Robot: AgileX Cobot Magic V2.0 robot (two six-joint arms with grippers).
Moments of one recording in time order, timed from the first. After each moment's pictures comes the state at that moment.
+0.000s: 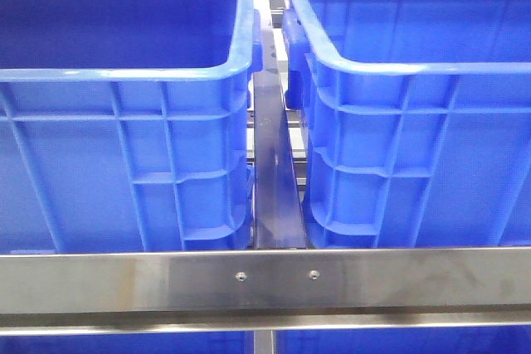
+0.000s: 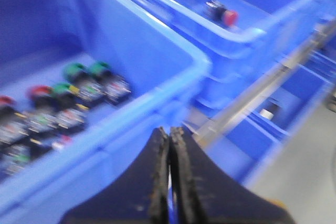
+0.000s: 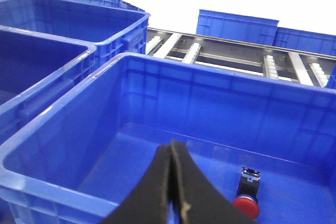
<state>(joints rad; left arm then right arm) -0.68 0.41 -0.44 -0.09 0.41 0.13 -0.17 0.24 -0.25 1.45 0.38 -1.53</state>
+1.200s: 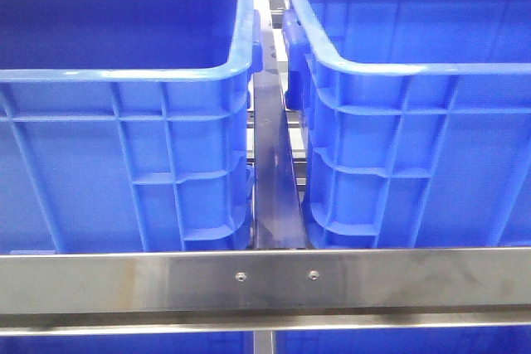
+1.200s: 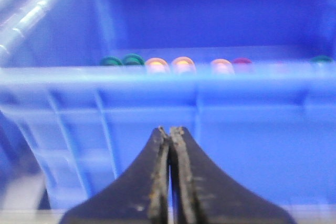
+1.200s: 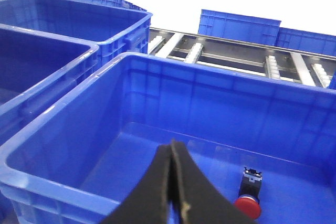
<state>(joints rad) 0.02 -0.01 0.00 0.01 0.13 -0.01 -0.17 0.24 -0.25 1.45 0.39 -1.53</state>
